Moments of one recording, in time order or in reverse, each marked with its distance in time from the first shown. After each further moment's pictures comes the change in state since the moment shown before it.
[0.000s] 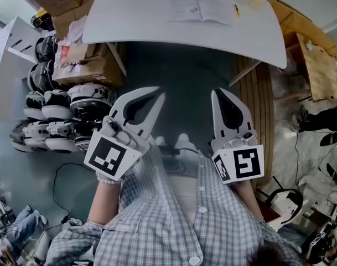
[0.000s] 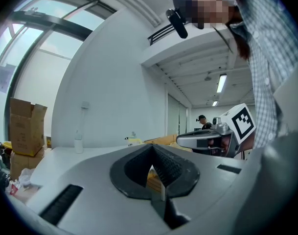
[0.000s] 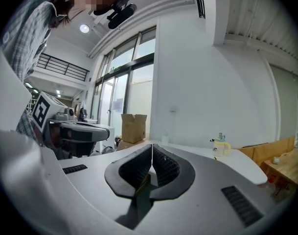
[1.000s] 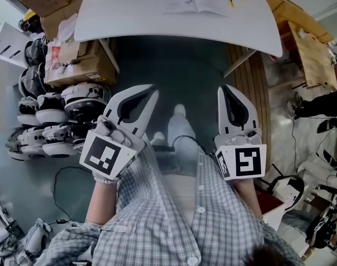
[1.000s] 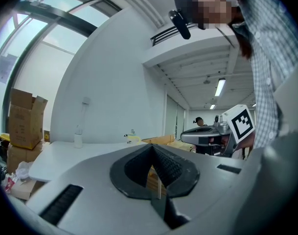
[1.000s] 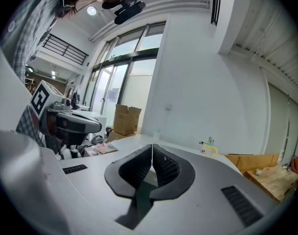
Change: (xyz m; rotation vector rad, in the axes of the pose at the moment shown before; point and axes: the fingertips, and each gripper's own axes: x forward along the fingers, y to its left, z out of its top) left arm -0.021 0.018 -0.021 -0.033 -0.007 -0.047; right arm -0.007 0.007 -0.012 -0.132 0.061 -0.121
